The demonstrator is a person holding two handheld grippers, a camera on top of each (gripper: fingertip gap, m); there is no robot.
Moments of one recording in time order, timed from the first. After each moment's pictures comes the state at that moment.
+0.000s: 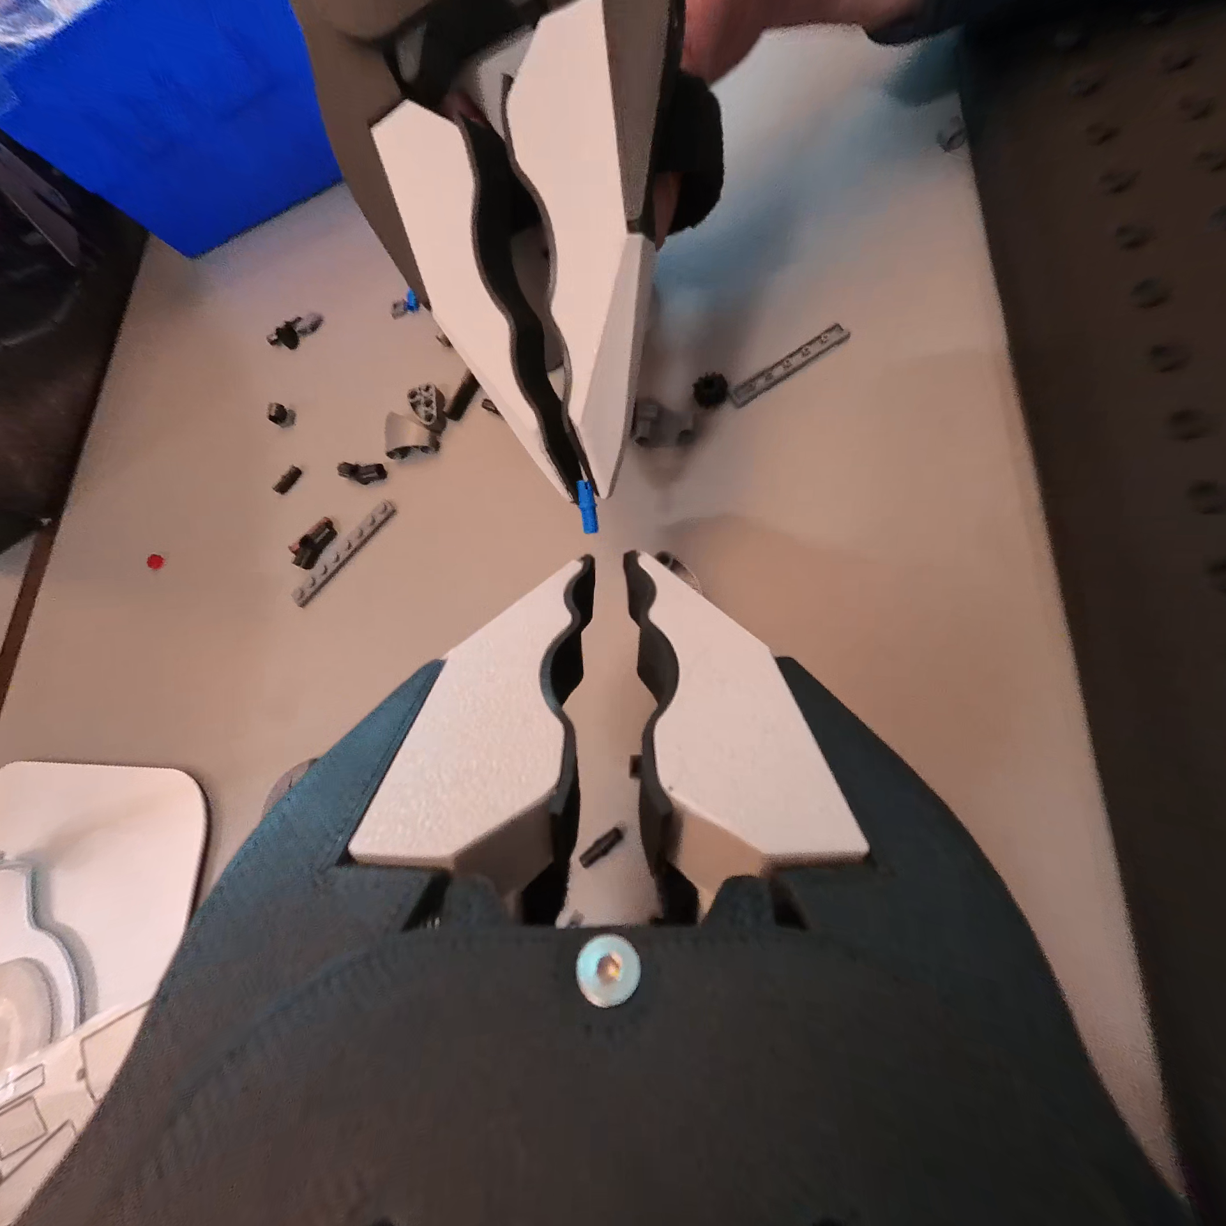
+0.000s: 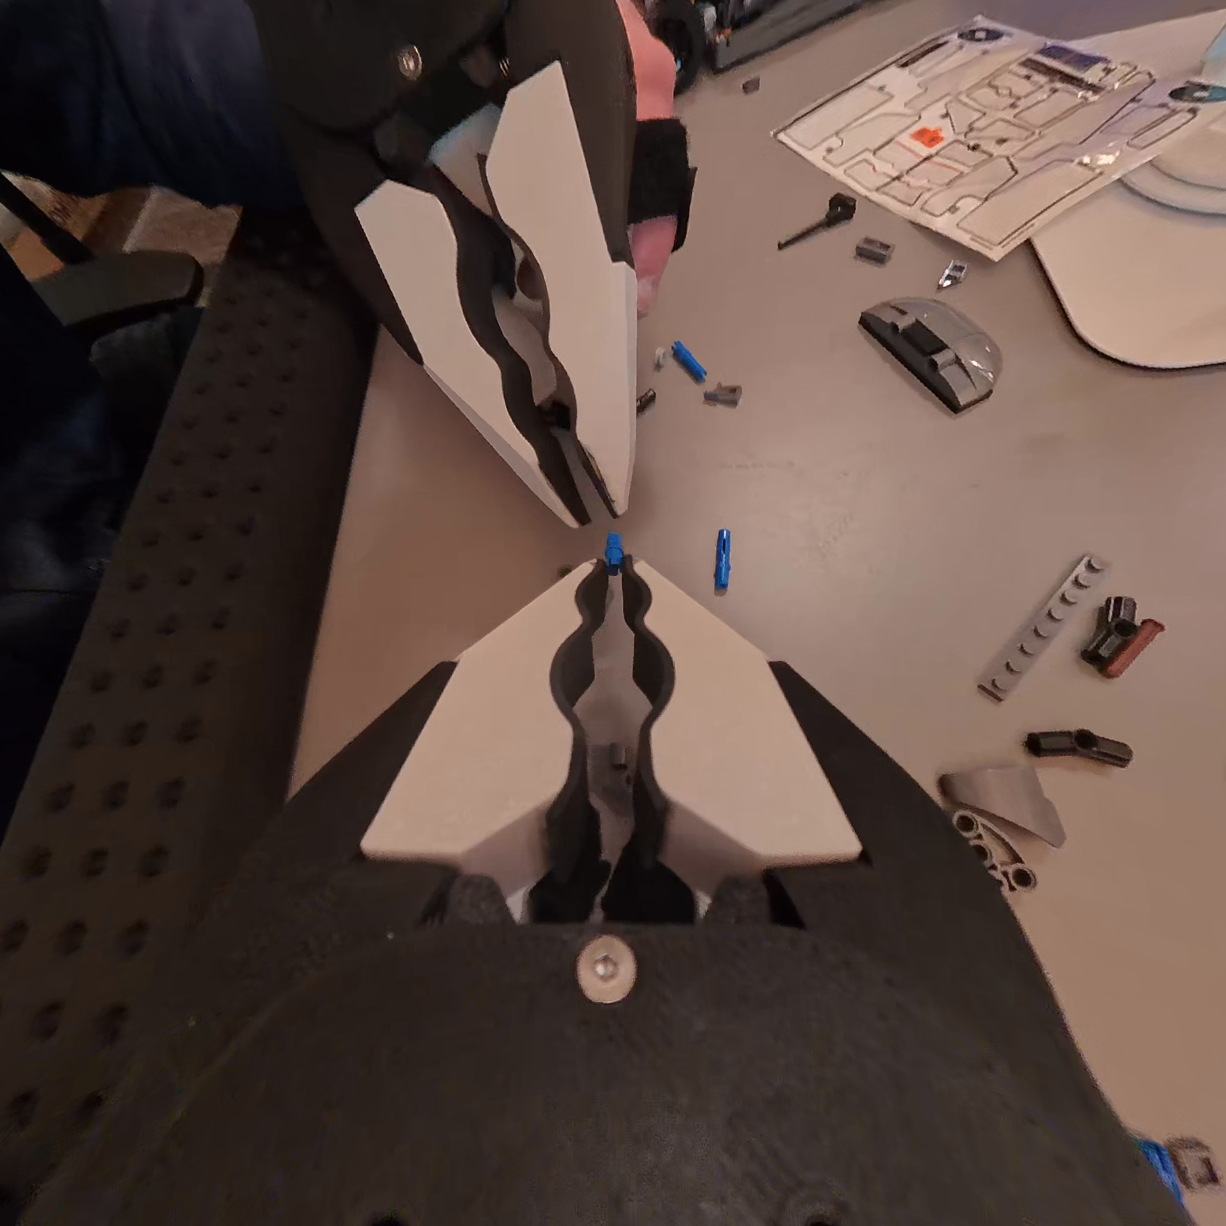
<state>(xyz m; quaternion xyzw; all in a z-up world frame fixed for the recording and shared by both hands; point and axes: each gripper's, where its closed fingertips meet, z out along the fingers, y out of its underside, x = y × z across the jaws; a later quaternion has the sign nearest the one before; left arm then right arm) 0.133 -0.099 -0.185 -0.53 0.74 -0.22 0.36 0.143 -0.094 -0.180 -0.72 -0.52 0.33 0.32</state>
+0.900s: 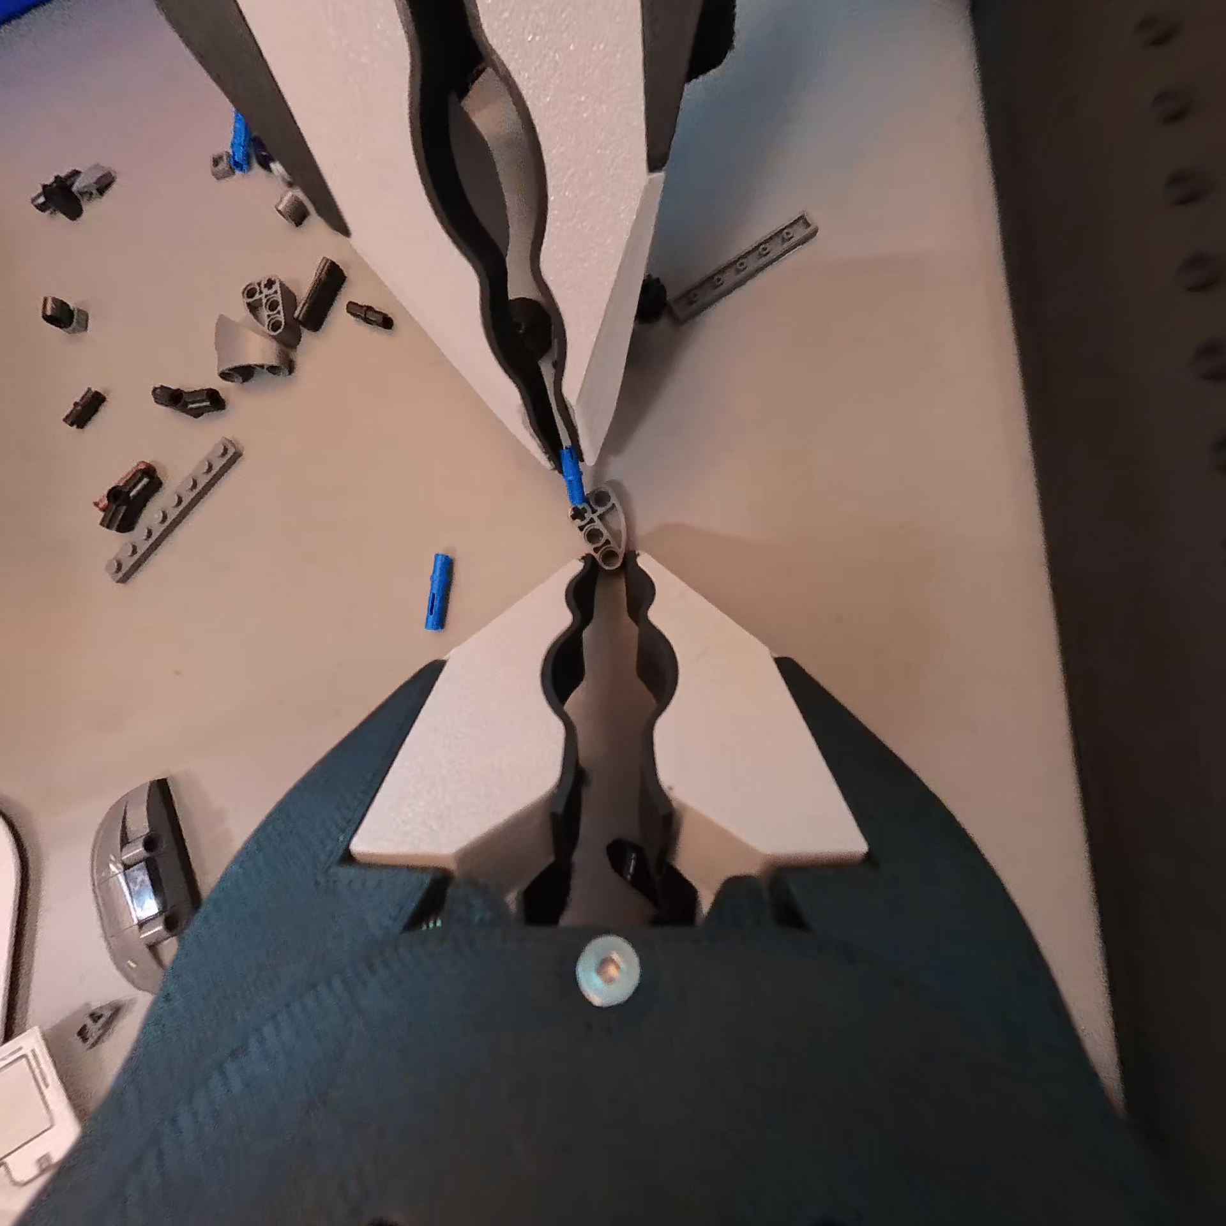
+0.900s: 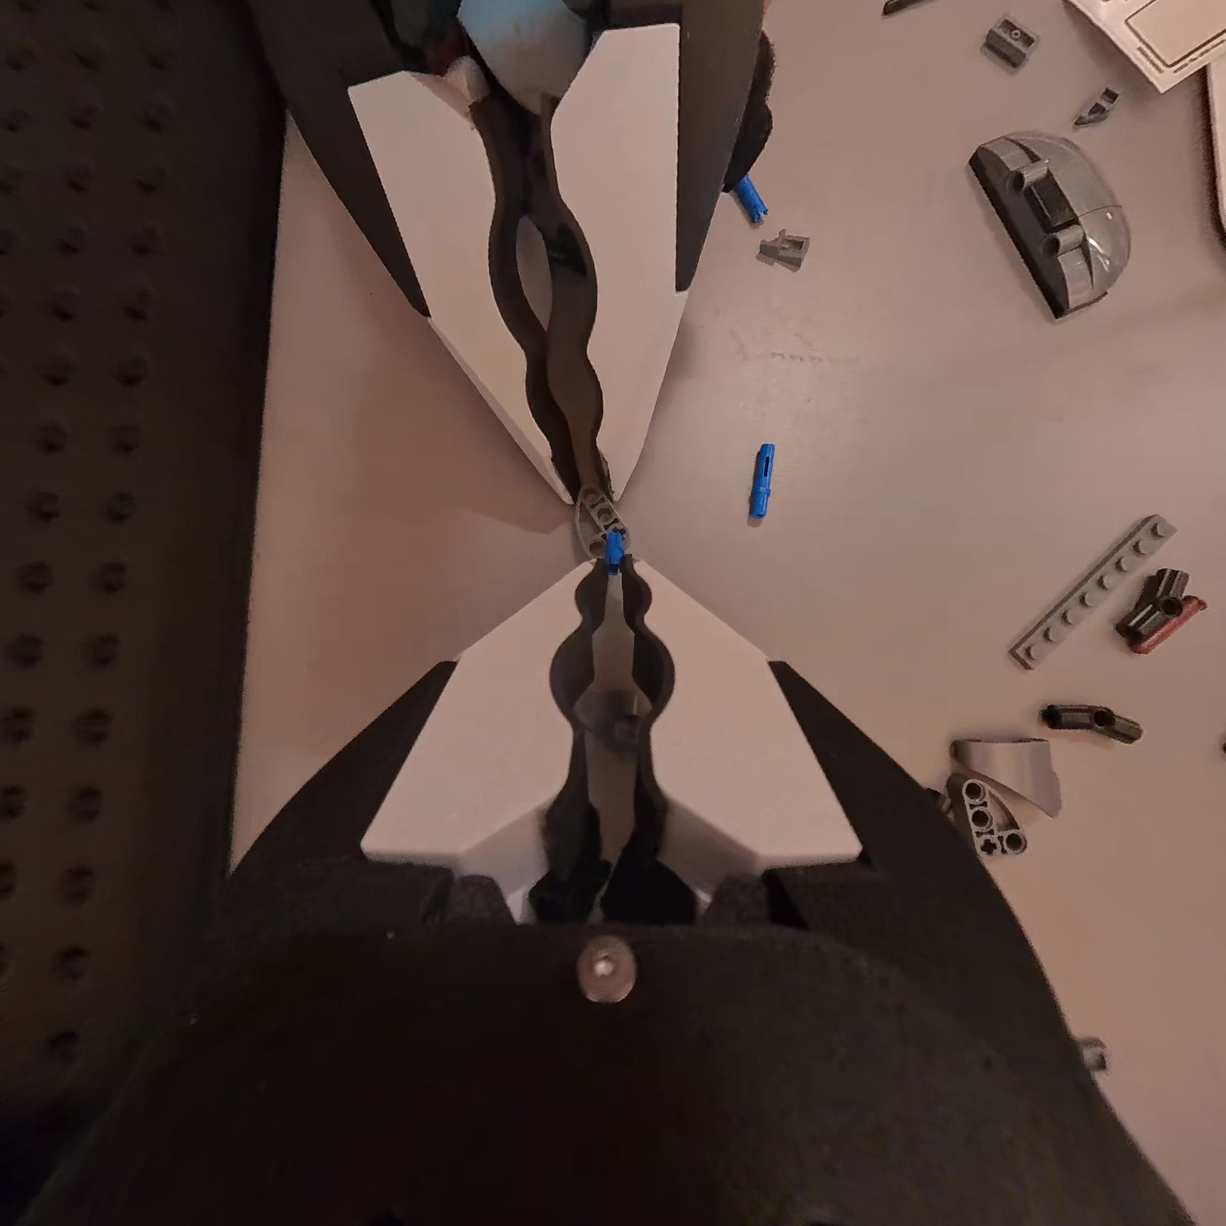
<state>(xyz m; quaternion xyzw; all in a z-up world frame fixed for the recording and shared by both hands) 0.132 -0.112 -0.227 -0.55 0.76 -0.22 0.28 0.149 -0.108 -0.212 -0.73 -0.59 0.22 0.25</state>
